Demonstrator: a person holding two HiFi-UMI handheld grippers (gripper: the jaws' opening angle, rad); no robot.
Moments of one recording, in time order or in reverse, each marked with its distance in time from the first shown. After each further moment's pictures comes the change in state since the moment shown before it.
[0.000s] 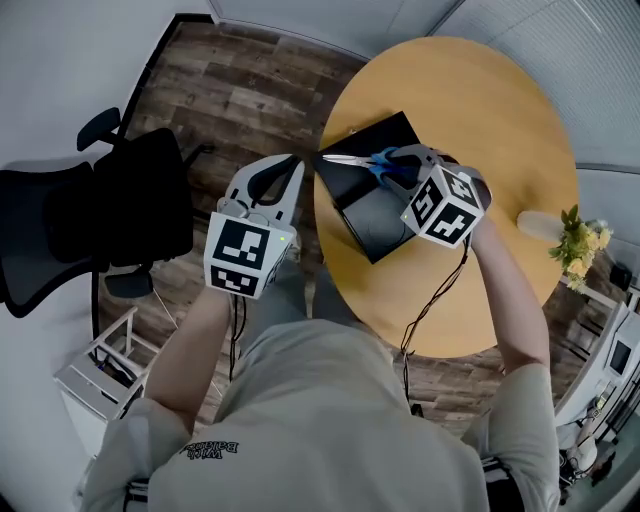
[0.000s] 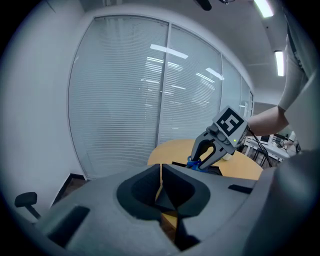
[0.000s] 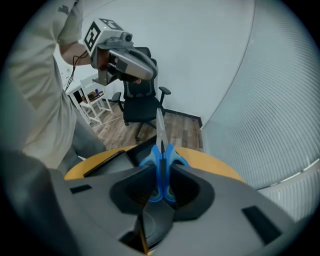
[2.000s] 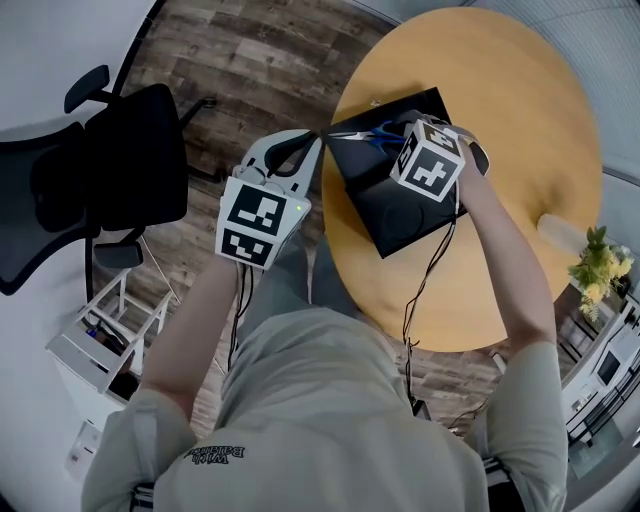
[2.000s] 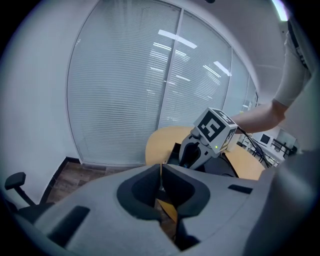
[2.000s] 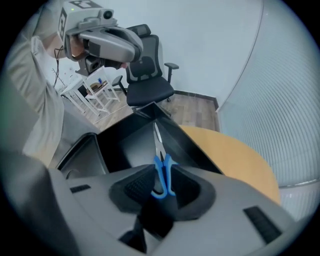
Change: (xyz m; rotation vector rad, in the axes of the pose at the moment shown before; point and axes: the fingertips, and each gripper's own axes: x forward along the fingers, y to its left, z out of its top) left arm 0.055 0.007 -0.079 -0.090 0.127 -0.029; right arm 0.117 -0.001 -0.037 -0.006 0.170 0.192
